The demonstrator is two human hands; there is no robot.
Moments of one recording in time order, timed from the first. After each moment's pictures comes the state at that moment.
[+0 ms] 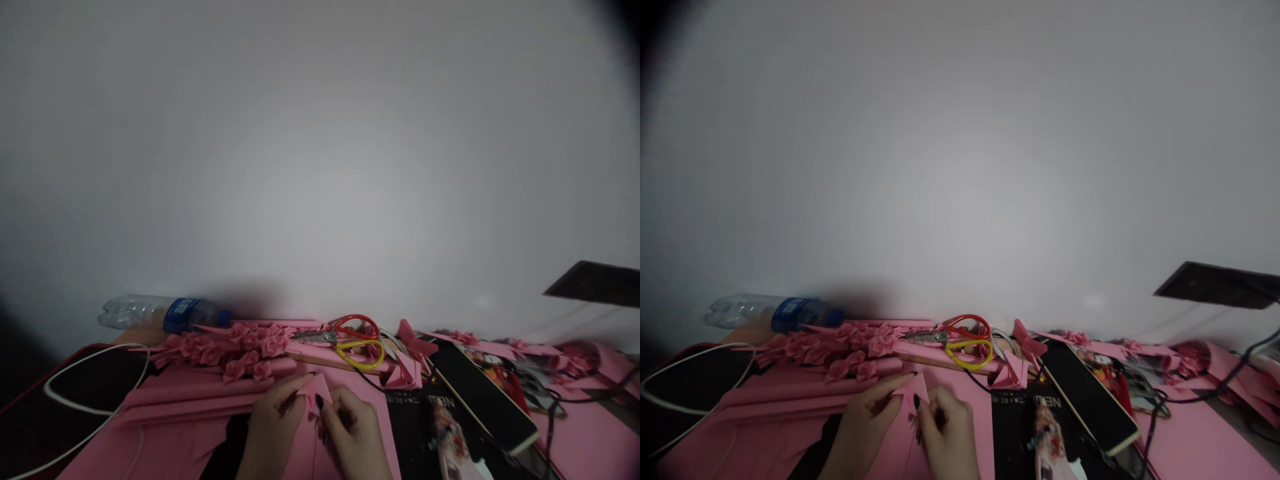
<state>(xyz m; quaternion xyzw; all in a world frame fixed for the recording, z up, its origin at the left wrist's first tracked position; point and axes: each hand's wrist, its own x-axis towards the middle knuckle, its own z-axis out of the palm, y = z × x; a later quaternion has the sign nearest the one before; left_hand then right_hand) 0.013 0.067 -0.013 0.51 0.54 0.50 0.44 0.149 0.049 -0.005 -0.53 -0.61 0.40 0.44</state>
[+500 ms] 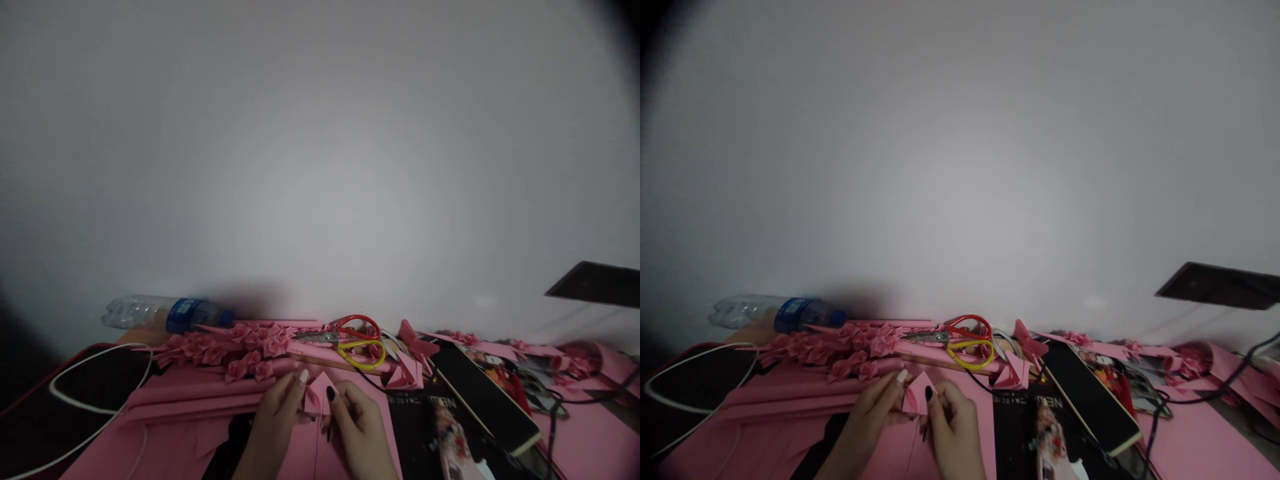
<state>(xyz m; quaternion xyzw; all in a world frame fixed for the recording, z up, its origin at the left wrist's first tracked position) 0.017 0.070 -0.016 0.38 0.50 0.49 0.60 0.150 0.051 -0.007 -0.50 -0.54 0.47 0.48</state>
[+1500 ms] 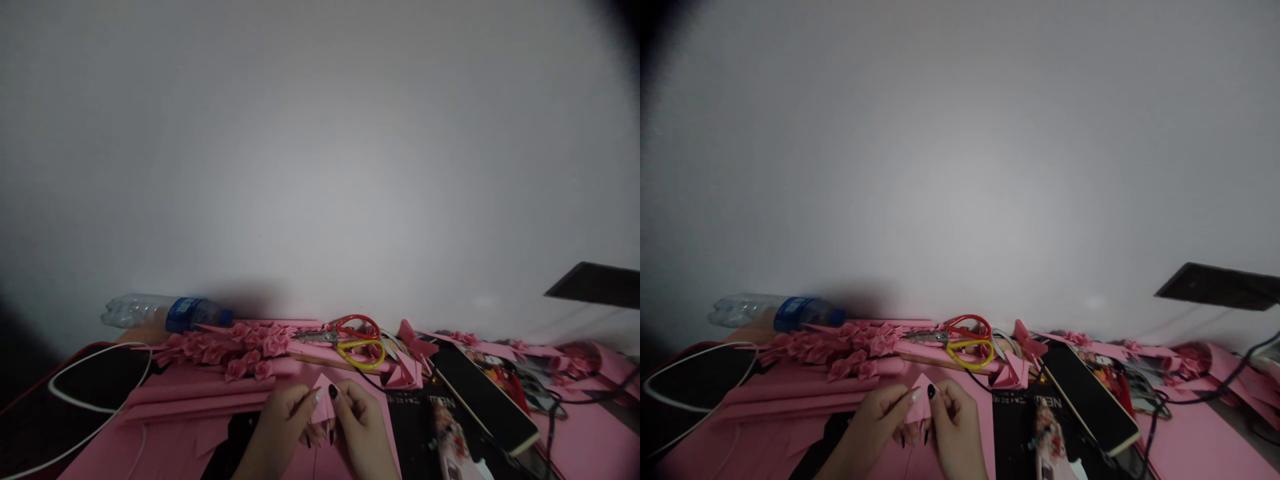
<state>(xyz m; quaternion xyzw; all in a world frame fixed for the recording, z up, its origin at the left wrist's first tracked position) 0.024 0.065 -0.014 0.51 0.49 0.40 0.58 0.149 0.055 -0.011 -0.46 -0.46 0.56 0.51</state>
